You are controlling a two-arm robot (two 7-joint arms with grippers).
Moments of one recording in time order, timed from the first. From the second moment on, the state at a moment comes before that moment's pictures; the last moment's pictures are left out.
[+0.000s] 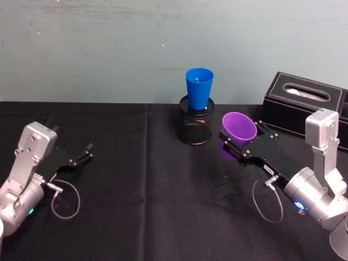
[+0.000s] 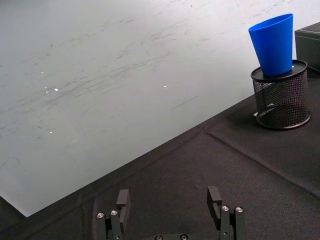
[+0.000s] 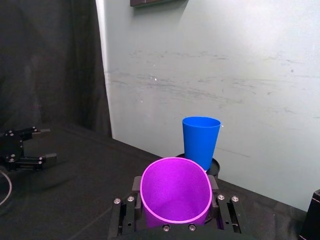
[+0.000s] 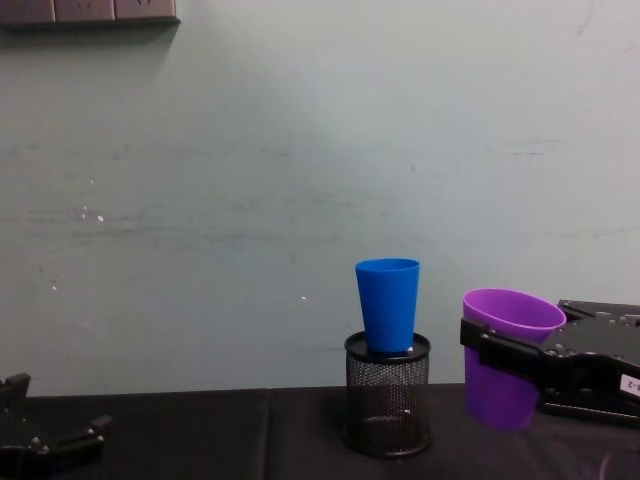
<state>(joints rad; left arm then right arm) -0.20 0.60 0.45 -1.41 -0.25 -0.12 0.03 0.18 0.35 -0.27 -1.48 0.32 -0.14 0.41</state>
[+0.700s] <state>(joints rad) -0.20 0.60 0.45 -1.41 -0.25 -0.12 0.03 0.24 0.34 -0.29 -1.43 0.37 -0.11 0.44</state>
